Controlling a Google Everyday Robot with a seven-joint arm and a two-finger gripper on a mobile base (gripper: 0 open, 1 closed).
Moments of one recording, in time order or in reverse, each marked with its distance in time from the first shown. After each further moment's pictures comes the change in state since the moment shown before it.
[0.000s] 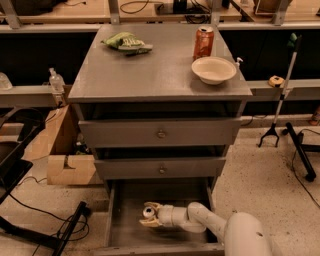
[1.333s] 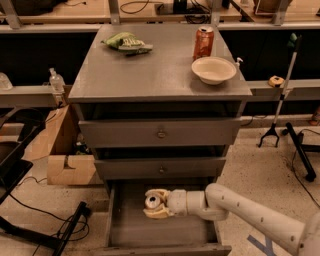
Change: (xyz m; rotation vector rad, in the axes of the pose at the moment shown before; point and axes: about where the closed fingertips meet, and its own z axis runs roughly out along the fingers) arm -0.224 0.066 -0.112 -0.109 -0.080 -0.061
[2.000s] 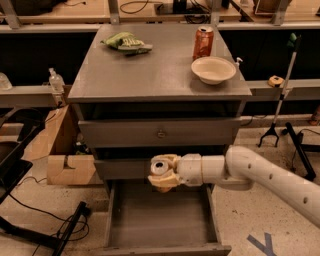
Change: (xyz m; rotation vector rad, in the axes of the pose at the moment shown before) arm -0.201 -0.011 -0.074 0.056 0.013 0.003
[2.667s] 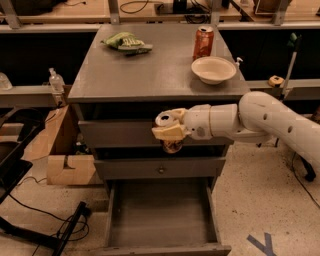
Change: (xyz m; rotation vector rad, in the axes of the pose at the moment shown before) arm -0.140 -0.065 -0.044 0.136 0.100 0.080
